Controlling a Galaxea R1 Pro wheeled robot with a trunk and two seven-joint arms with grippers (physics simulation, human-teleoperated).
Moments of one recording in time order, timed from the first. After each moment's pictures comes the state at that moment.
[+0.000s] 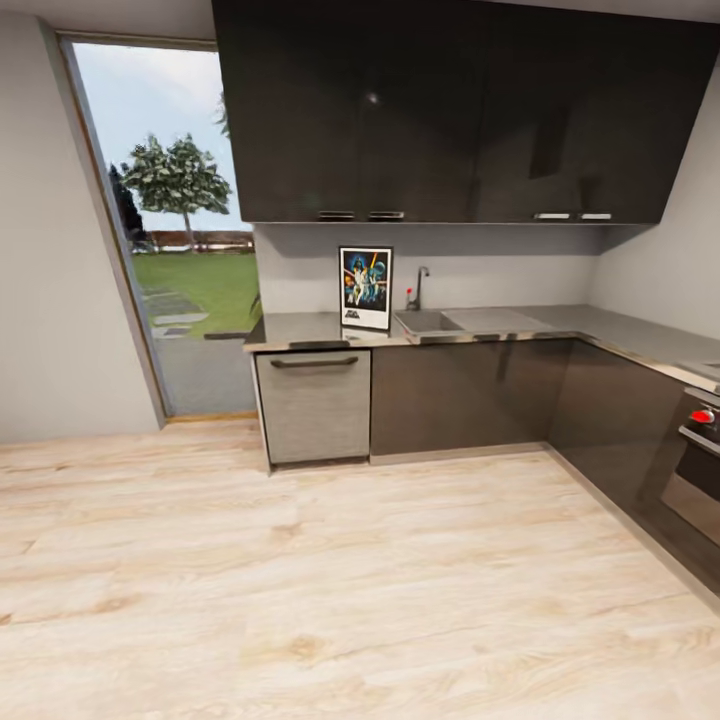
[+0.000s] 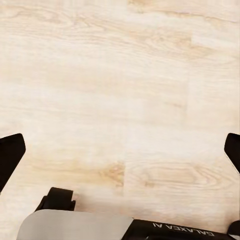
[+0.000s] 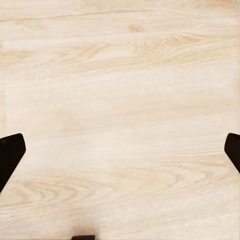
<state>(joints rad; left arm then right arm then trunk) 0.02 -0.04 0.03 -0.61 0.23 0.02 -0.01 -0.16 -0.10 0.00 -0.35 0.01 -0.13 0.00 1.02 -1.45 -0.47</state>
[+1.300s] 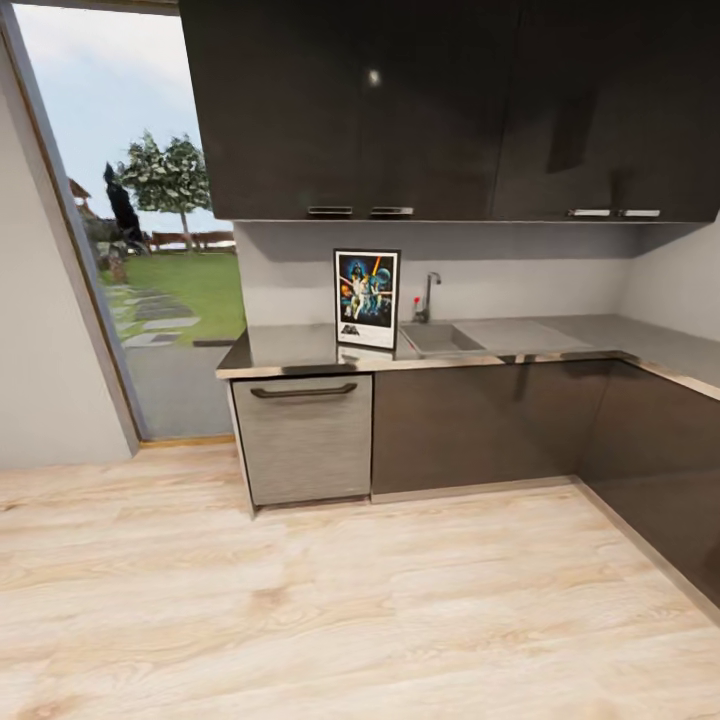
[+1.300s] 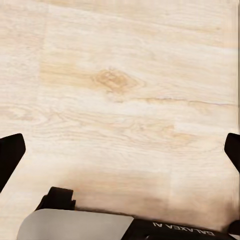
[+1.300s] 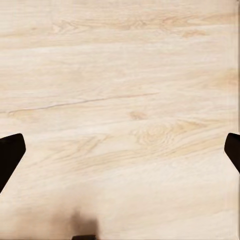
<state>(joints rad) 0.02 -0.04 0.03 -0.61 0.23 0.02 -0.01 -0.16 -0.10 0.00 -0.35 0.01 -0.13 0.00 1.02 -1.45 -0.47</state>
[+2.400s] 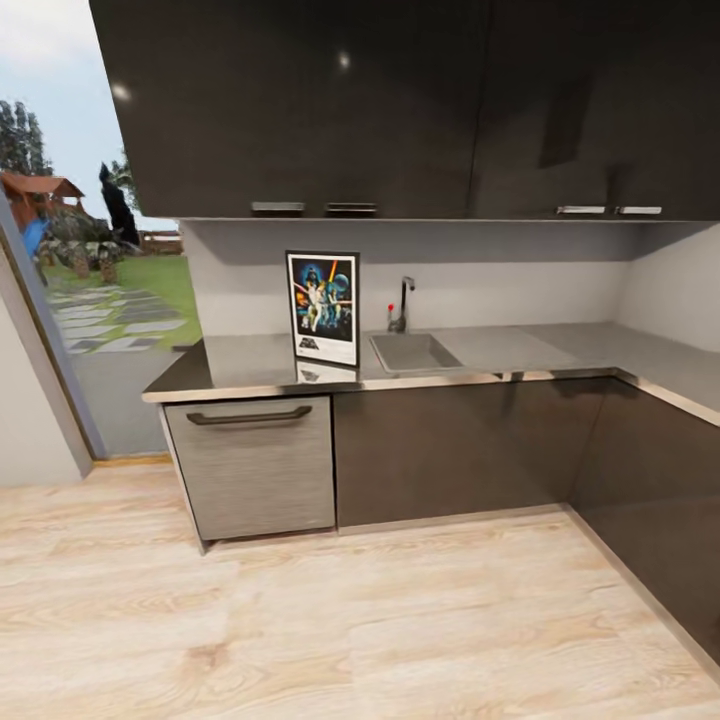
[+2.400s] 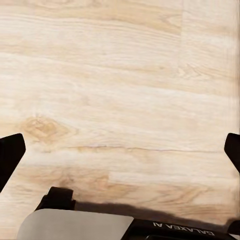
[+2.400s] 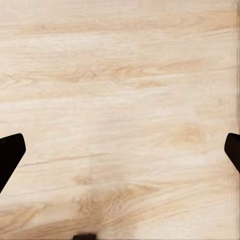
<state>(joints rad) 0.02 -0.04 0.03 -0.61 0.23 0.02 -0.01 -0.16 -0.10 0.00 -0.35 0.01 -0.13 0.00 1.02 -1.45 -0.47</state>
